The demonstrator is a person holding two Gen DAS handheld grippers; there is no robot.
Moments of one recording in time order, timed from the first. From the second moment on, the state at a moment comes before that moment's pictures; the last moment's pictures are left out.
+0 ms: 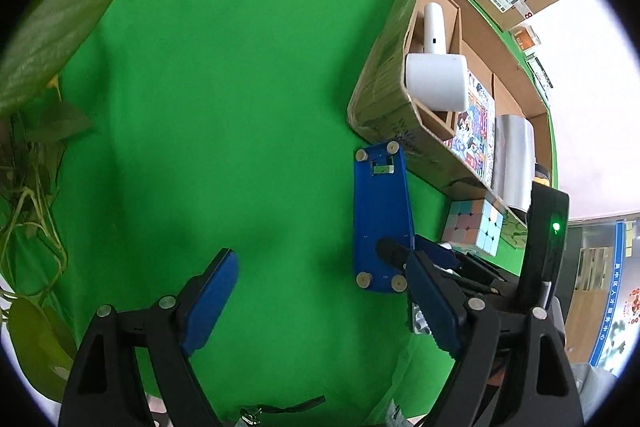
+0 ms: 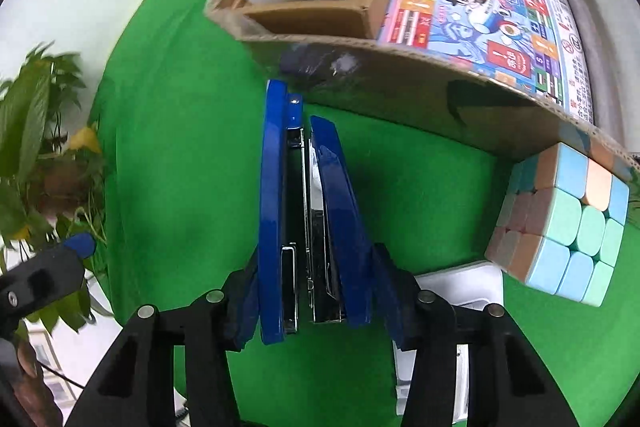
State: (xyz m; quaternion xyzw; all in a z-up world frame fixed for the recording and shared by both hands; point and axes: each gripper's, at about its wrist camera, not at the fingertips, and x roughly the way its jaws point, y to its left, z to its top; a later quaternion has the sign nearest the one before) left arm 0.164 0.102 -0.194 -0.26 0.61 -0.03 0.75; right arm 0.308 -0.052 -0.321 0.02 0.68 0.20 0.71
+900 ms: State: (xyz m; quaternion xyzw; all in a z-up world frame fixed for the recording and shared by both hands) left arm 0.175 0.071 -0.279 -0.30 0.69 -0.12 0.65; right arm 0.220 -0.014 -0.333 0.07 0.67 0.26 0.69
